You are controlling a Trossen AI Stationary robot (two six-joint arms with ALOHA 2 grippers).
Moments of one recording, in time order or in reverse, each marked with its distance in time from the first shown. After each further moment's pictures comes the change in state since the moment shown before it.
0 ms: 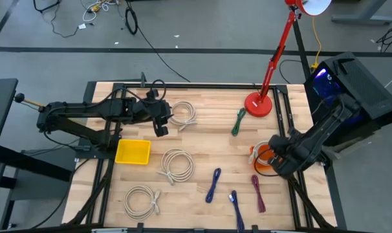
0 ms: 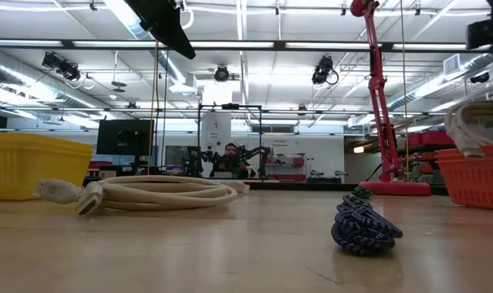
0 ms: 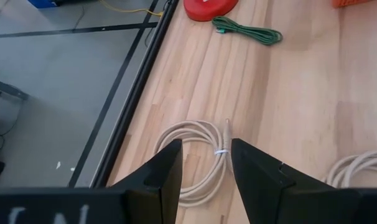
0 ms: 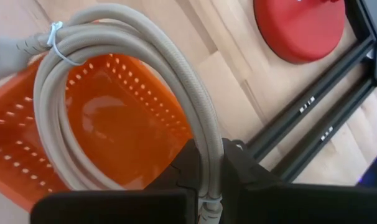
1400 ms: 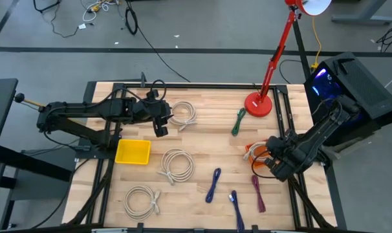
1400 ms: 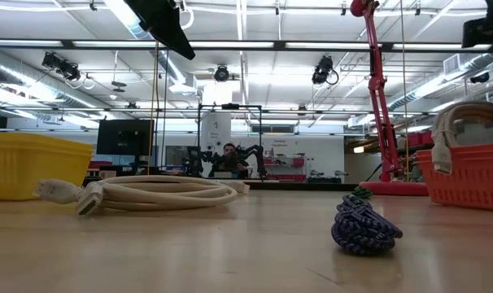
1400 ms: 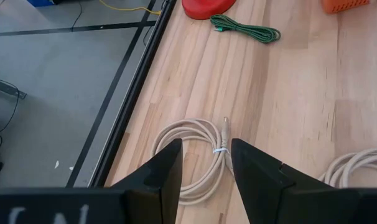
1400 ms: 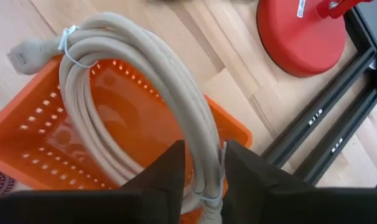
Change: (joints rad) left arm 0.000 0.000 0.000 -0.007 0.002 -0.004; right arm -0.013 0.049 0.004 0.057 0.068 0.023
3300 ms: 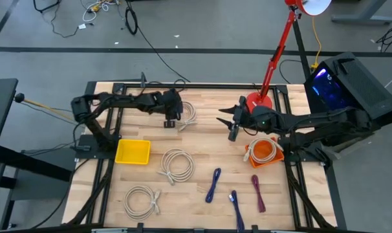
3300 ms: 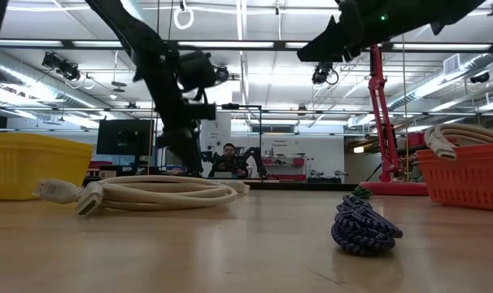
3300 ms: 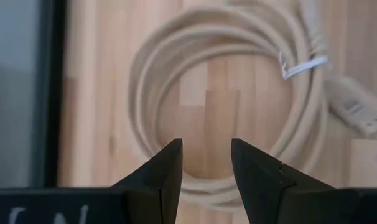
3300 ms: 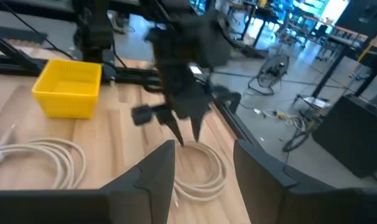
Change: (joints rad) left arm 0.377 0.476 -0.193 0.368 0.268 0.425; right arm -0.829 -0.031 -0.121 1.708 -0.195 -1.616
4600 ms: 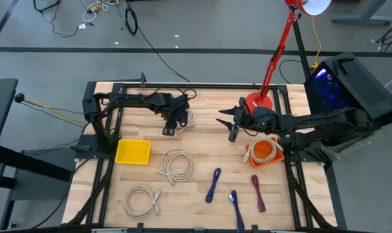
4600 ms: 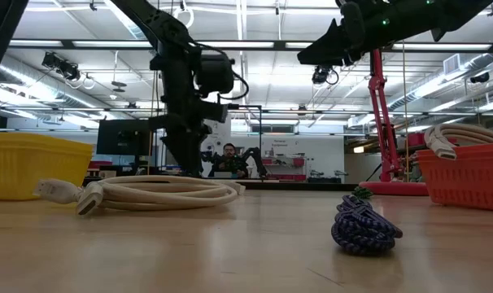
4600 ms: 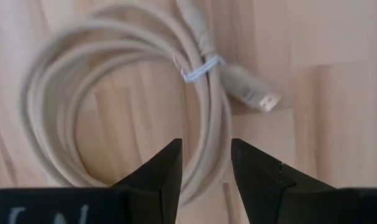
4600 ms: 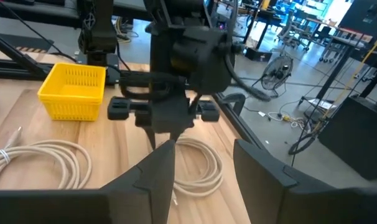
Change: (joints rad) left arm -0.079 0.120 0.227 -0.405 0.116 0.015; right arm 0.003 0.003 -0.033 0.052 -0.018 0.012
